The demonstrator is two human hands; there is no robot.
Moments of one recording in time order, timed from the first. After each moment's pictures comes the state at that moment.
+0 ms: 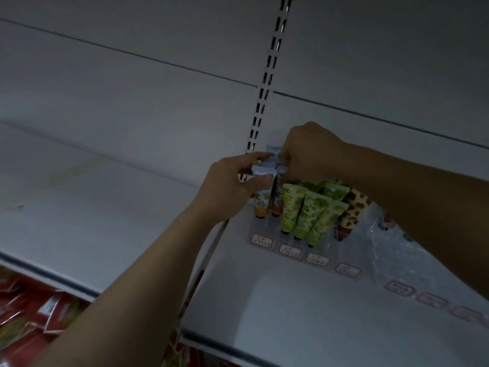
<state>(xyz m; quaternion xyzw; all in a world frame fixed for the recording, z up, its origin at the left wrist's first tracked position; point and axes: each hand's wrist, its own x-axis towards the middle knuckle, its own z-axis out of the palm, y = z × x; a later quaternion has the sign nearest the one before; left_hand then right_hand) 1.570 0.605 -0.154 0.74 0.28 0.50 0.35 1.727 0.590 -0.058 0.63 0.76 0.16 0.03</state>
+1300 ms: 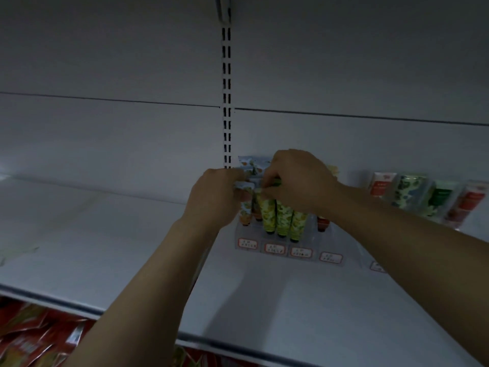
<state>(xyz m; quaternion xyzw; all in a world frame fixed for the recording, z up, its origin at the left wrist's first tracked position) 1.583 0.580 -0.128 0.84 0.40 0.34 0.07 1.739 0.518 -0.079 0.63 0.75 0.12 -0.15</state>
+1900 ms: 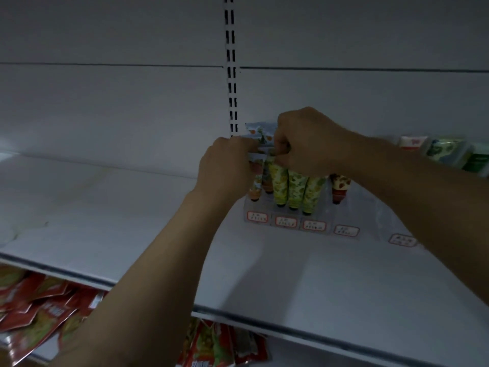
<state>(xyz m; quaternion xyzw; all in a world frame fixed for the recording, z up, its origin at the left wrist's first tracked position) 1.596 0.578 -0.130 0.84 0.44 0.32 0.04 1.743 0.536 -0.078 0.63 0.77 0.10 -0.12</state>
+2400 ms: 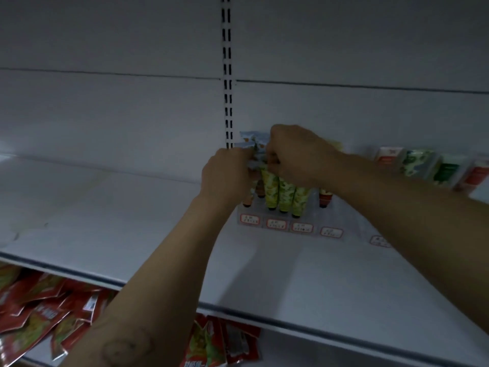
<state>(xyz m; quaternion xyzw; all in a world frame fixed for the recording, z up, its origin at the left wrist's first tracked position) 1.606 0.578 -0.136 0.83 0.47 0.29 0.02 1.737 0.526 -0.083 0.64 0.76 0.09 -0.10</state>
